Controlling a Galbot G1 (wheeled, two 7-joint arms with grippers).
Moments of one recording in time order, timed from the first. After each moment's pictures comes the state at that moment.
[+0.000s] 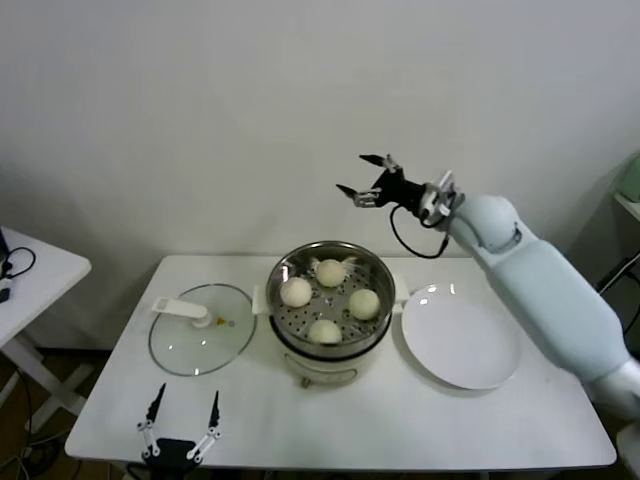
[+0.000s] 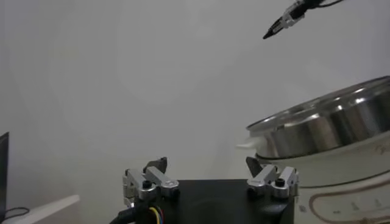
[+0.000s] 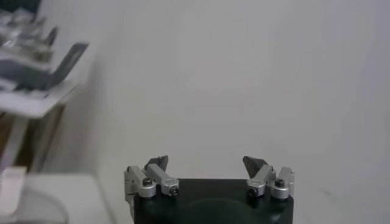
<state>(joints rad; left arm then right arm) 1.84 -1.61 -0.69 -1.93 0.28 -0.61 0.01 -0.28 0.95 -0.10 1.48 0.50 -0.17 -0.40</state>
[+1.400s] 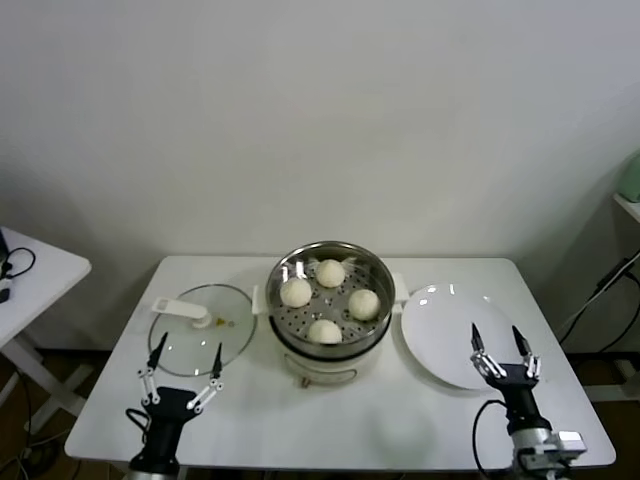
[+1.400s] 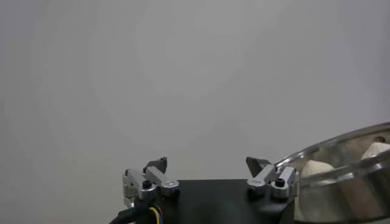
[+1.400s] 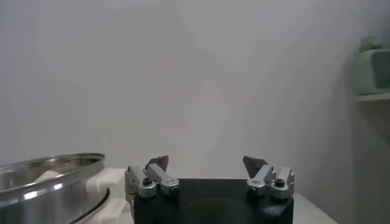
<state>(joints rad) 1.72 -1.54 -0.68 -2.02 0.26 -0.52 0.05 -1.52 1.49 0.82 1.86 0.34 0.17 -0.28</state>
